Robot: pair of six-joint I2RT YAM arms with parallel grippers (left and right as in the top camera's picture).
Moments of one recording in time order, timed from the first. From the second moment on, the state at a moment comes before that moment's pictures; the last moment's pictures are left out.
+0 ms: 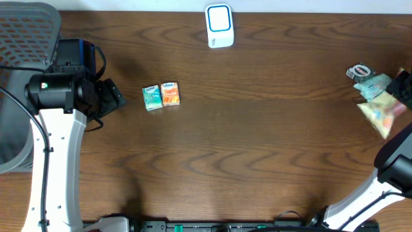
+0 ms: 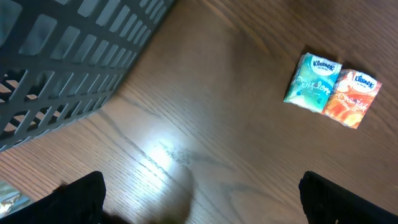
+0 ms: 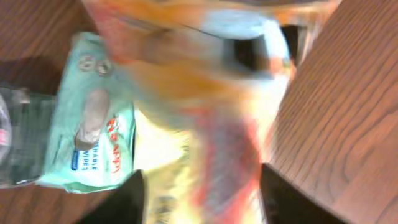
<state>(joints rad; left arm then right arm) 0.04 1.42 1.53 -1.39 -0.21 -0.51 -0.58 2.08 1.70 -0.80 0.20 0.25</state>
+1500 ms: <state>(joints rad) 0.04 1.42 1.53 -1.39 -0.21 -0.51 0.24 1.86 1.70 -0.81 -0.43 0.28</state>
